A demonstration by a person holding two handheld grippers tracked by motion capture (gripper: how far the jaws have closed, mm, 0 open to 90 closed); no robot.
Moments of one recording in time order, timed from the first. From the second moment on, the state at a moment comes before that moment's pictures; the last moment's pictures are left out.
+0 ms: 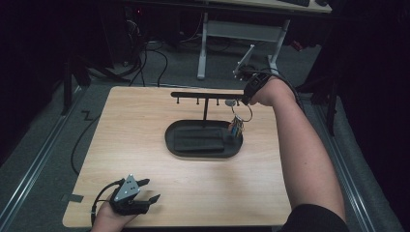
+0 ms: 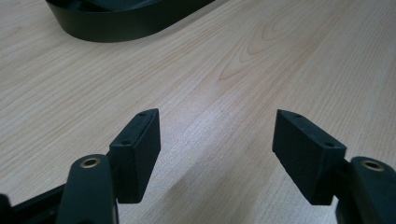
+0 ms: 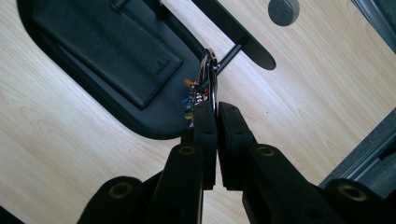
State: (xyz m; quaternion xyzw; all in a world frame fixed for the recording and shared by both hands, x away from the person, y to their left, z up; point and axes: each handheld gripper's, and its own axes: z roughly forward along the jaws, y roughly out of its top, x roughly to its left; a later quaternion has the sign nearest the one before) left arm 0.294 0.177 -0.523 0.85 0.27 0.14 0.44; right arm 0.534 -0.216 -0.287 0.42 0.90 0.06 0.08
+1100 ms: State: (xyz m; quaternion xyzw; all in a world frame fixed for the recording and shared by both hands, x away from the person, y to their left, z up) left arm 0.292 0.172 -0.524 0.85 0.25 0.14 0.43; right arm 0.521 -0.216 -0.301 0.44 0.88 0.11 0.15
